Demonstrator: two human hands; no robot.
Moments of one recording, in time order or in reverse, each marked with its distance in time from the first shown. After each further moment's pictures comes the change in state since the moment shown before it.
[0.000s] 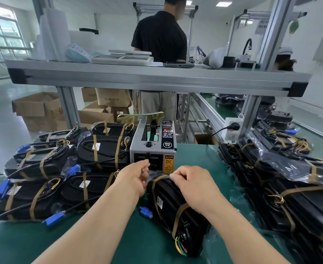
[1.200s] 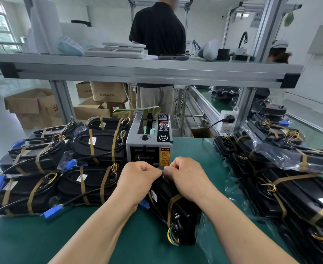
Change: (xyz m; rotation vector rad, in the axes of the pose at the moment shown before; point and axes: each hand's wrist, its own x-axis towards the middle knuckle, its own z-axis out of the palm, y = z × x) left_hand -0.062 -0.036 -0.010 0.519 -0.050 0.588; right_hand 0.008 0.000 0.011 0.061 0.010 0.048
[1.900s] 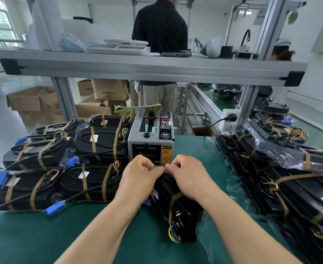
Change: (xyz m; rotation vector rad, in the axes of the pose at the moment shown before) left_hand 0.006 -0.011 0.001 0.245 0.110 0.048; right_hand -0.002 0.000 0.001 -0.005 0.006 -0.009
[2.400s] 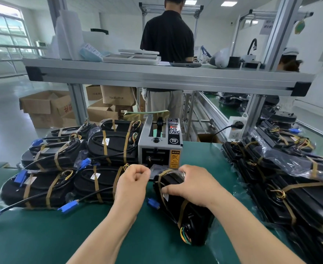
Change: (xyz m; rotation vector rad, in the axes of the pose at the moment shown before) left_hand -0.009 -0.028 -0.019 -0.311 0.091 0.007; right_hand -0.010 -0.006 -0.007 -0.256 -0.183 -0.011
